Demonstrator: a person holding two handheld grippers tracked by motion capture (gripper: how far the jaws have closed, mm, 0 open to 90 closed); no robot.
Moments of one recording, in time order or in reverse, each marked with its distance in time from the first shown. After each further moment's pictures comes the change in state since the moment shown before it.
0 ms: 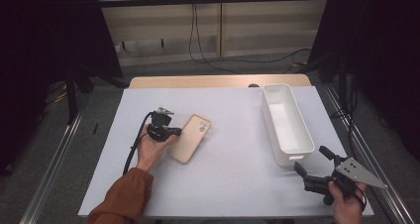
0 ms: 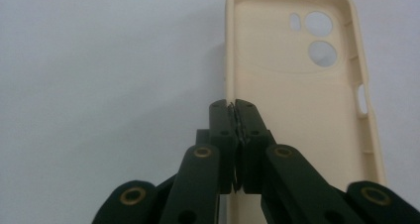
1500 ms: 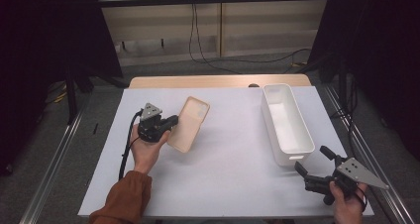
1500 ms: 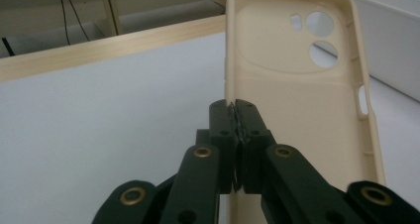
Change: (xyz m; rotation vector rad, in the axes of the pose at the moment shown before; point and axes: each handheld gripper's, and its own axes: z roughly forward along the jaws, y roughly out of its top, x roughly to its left) left arm -0.010 -0.003 -0.044 -0.365 0.003 0.057; right arm -0.001 0.000 -0.001 -0.011 -0.005 0.009
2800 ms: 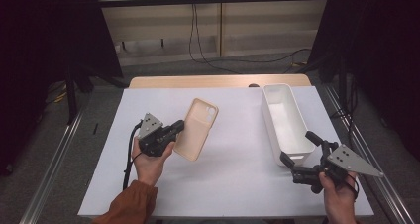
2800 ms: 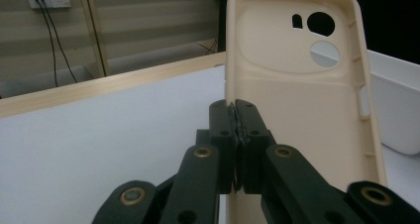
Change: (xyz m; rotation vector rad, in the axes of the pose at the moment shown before) left arm -0.047 -0.001 -0.034 -0.157 -0.040 0.030; right arm 0.039 0.058 0.019 -0.081 0.117 -0.031
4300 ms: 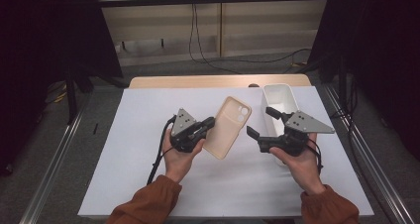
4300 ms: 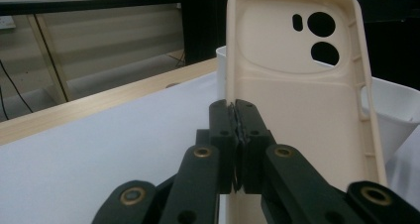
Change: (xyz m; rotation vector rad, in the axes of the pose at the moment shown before) left arm -0.051 0.014 0.049 -0.034 -0.112 0.057; right arm 0.014 0.032 0.095 0.053 0.160 -0.036
